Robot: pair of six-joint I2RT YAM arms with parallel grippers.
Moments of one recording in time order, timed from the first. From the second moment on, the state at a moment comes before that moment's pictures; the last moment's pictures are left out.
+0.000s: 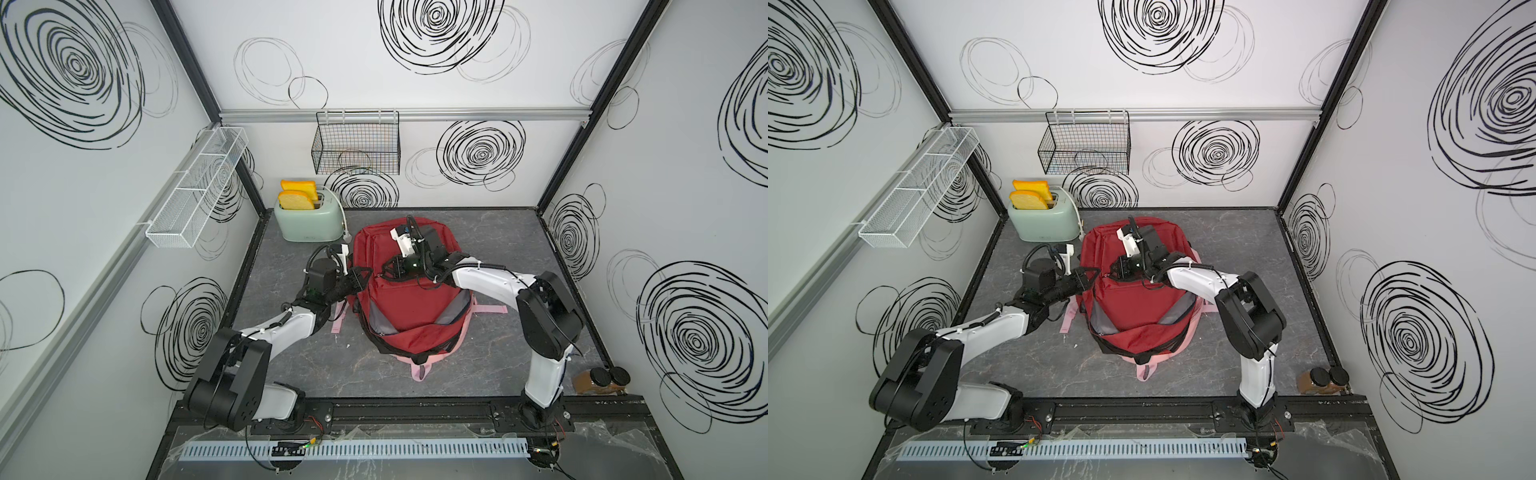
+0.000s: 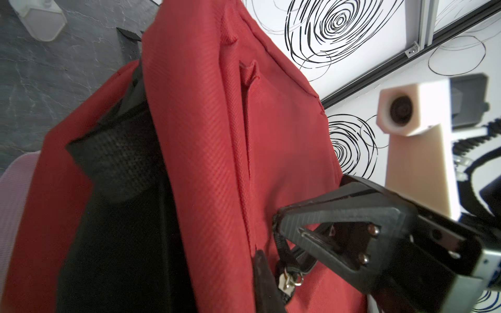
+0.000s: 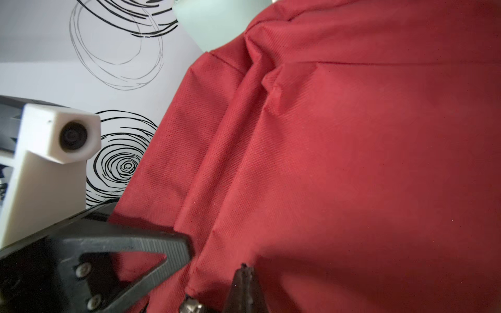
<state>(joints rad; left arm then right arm) -0.28 1.39 0.58 0.40 0.39 -0.74 0.68 1.85 1.30 -0.08 -0.41 0.46</state>
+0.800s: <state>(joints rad) -0.27 1.38 0.57 0.44 0.43 -0.78 0.64 1.75 1.12 0.04 -0.37 0.50</state>
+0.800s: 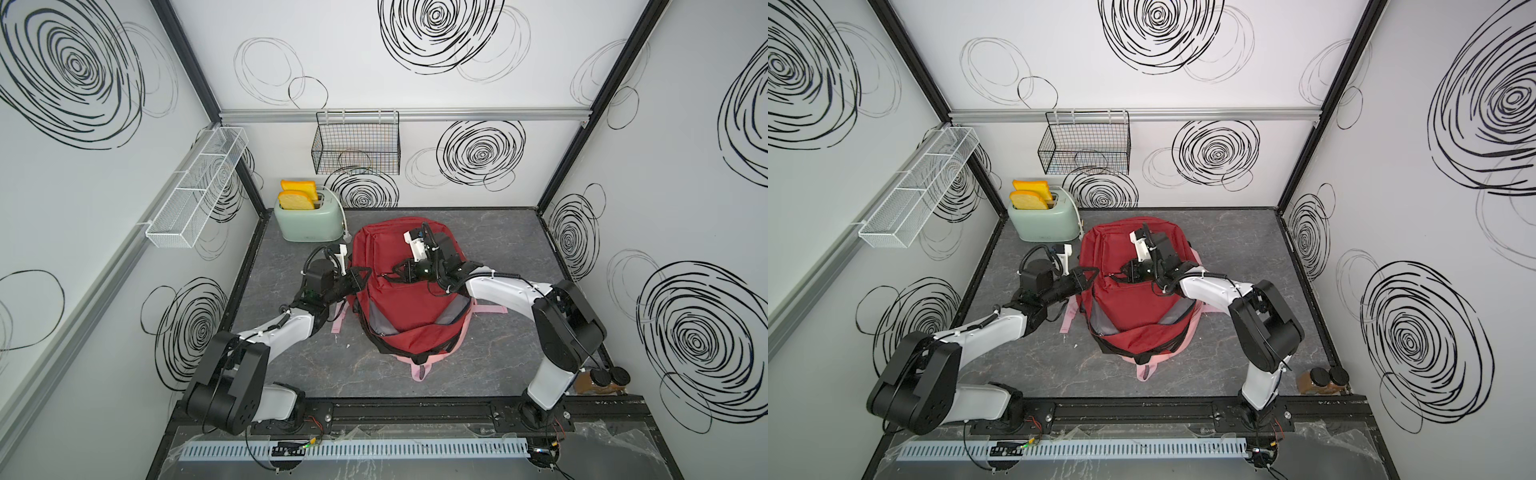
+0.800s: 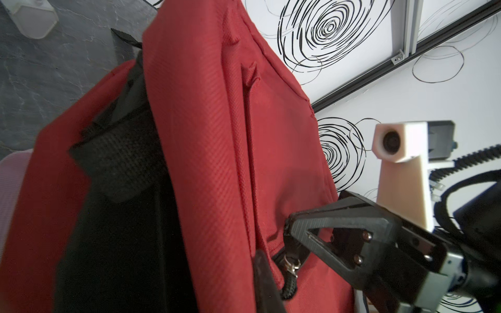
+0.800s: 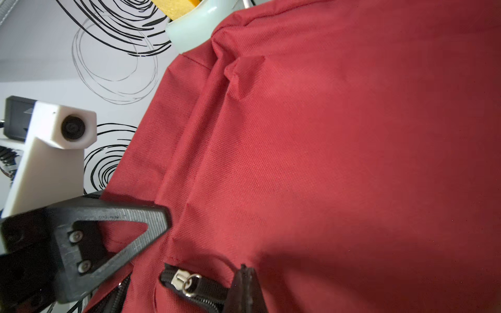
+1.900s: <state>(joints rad) -0.28 1.38 0.57 0.42 0.41 -0.80 0.64 1.73 1.06 0.07 -0.27 0.48</state>
